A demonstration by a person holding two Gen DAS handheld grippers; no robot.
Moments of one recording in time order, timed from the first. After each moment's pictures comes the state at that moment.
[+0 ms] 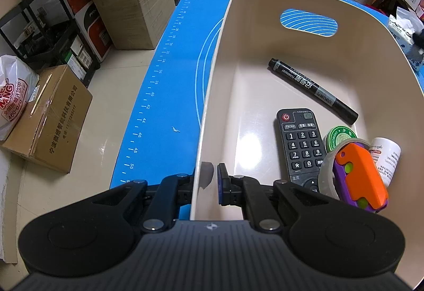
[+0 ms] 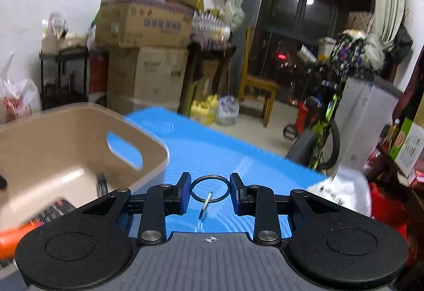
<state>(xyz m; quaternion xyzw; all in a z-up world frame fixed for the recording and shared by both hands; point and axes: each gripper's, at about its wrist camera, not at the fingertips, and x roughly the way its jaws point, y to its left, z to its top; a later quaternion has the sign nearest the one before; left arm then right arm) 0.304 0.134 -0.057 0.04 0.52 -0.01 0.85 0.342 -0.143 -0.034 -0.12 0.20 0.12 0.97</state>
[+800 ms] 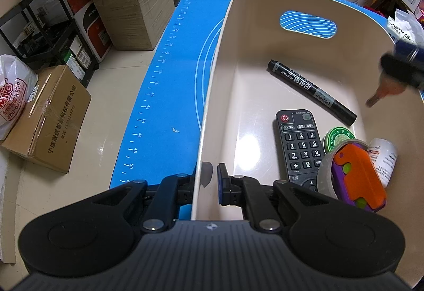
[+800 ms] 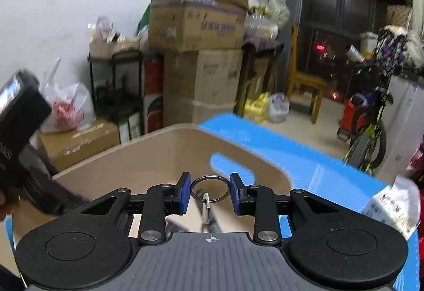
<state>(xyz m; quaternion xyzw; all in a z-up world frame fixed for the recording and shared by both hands) 0.303 0.136 -0.056 0.04 0.52 -0.02 0.85 0.308 -0.046 -0.011 -0.11 0.25 0.22 0.94</state>
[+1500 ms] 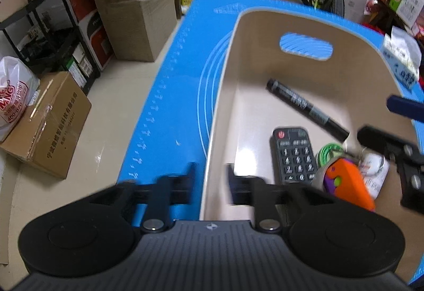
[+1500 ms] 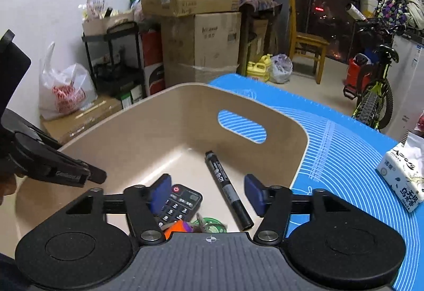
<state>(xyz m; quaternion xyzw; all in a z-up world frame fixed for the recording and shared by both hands) 0.295 0.142 -0.037 0.02 0.48 -0.01 0.87 0.308 -0.045 -0.027 -0.08 0.32 0.21 0.92</state>
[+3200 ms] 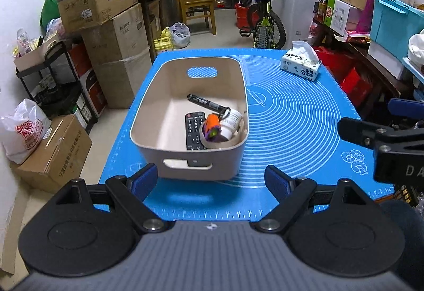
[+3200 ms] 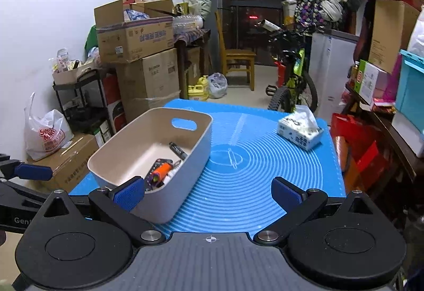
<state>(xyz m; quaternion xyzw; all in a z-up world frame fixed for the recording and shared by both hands) 0.055 0.036 0.061 0.06 0.37 -0.06 0.93 0.046 -0.150 0.080 0.00 0.28 0.07 0.96</state>
